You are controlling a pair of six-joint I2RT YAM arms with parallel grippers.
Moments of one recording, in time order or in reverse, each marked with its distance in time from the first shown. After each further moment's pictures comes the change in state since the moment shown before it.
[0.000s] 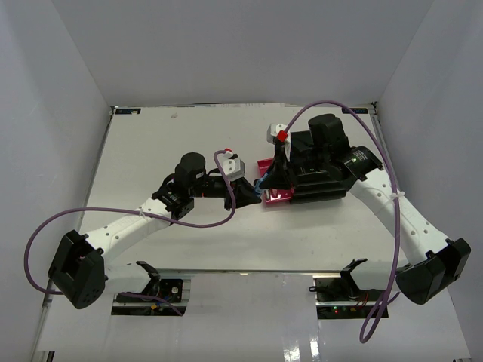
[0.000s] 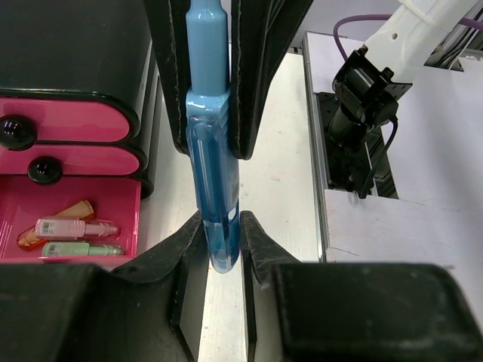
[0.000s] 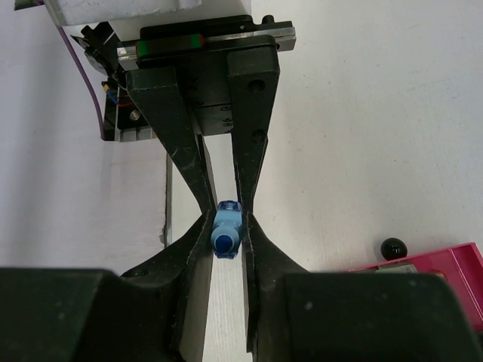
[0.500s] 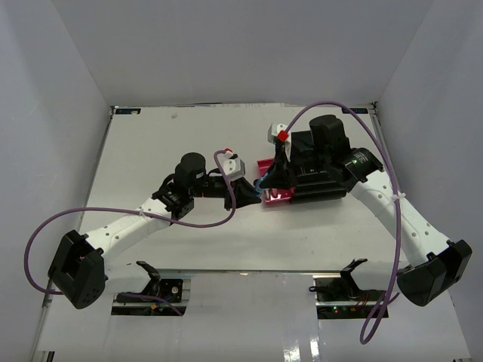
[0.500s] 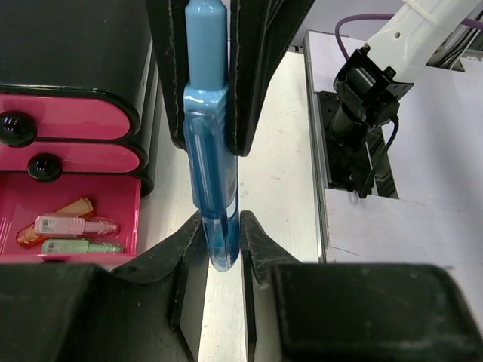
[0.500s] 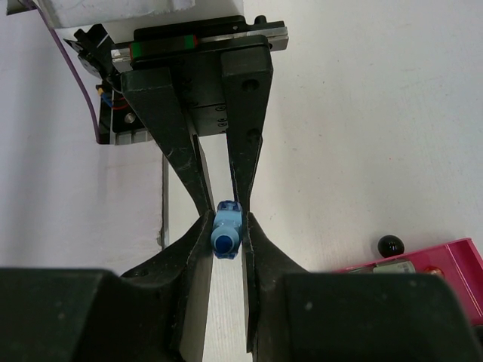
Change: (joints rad) left arm 0.000 0.000 0.000 -0.004 -0.002 -0.001; right arm 0.000 -0.011 -0.015 0.024 0.018 0.021
